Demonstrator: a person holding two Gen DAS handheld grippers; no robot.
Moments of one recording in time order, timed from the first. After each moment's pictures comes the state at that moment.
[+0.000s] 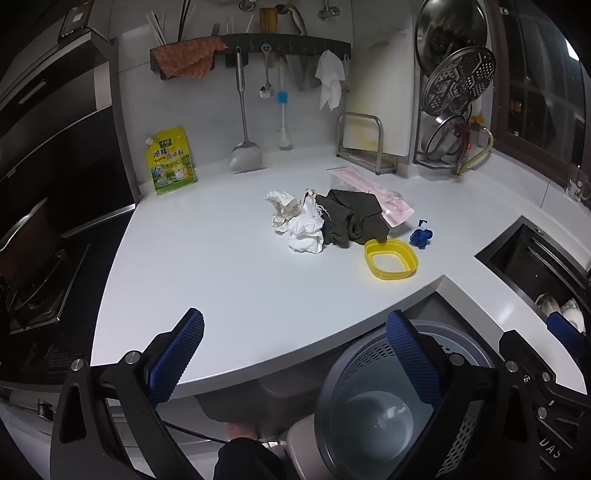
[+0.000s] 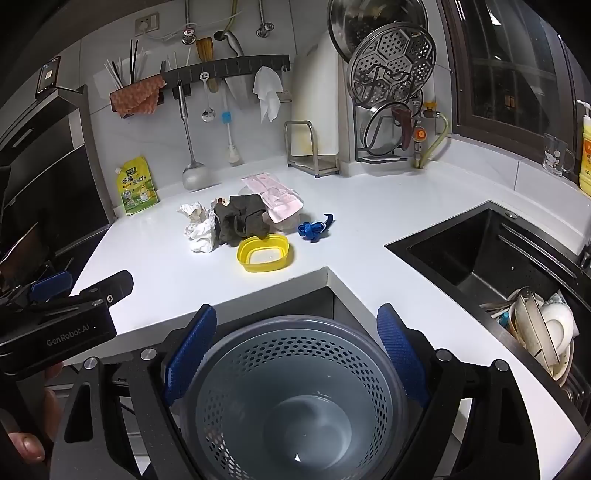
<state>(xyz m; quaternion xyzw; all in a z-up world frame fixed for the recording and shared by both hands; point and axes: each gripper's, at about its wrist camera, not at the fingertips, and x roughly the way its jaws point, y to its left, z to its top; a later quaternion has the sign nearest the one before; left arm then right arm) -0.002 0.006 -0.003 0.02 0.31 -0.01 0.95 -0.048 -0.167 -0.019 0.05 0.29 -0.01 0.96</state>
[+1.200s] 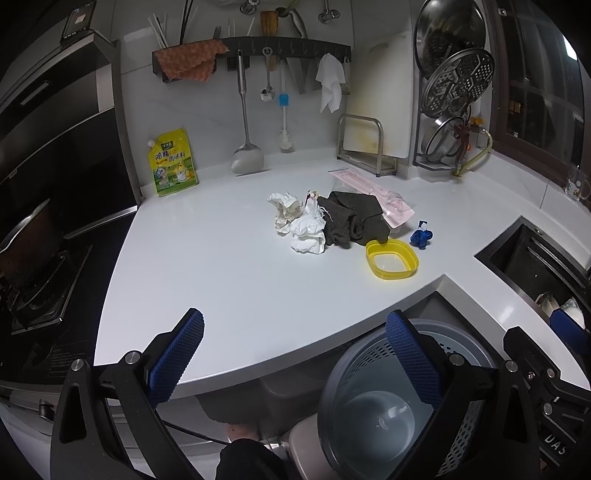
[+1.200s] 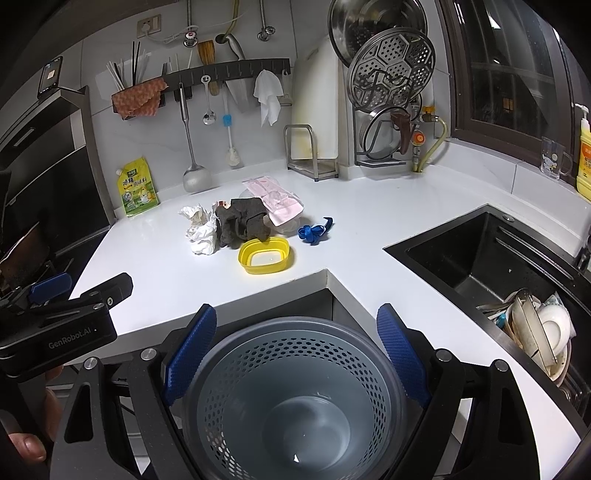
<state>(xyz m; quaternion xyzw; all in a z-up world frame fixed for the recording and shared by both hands) -0.005 0.013 -0.001 0.02 0.31 -0.01 0.95 -0.051 -0.166 -0.016 0.05 0.29 -0.01 0.96</state>
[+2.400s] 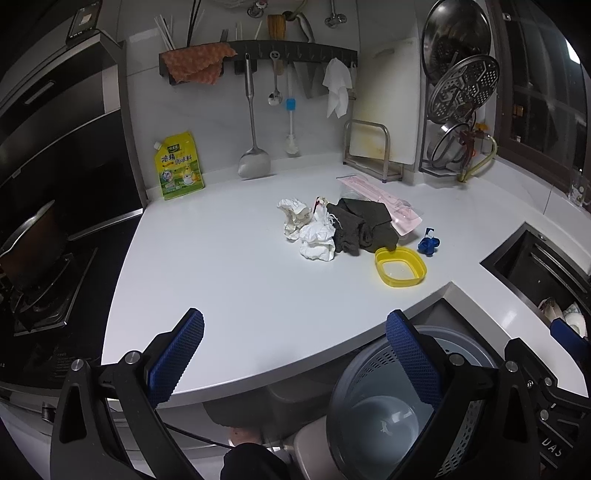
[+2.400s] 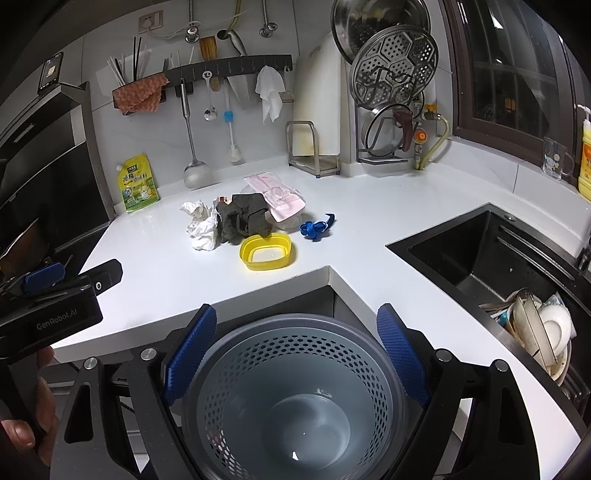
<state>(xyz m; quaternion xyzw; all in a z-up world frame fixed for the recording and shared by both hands) -0.002 0.020 0.005 0.02 0.30 0.00 0.95 -0.050 -0.160 -0.023 0.05 0.29 -0.01 0.96</state>
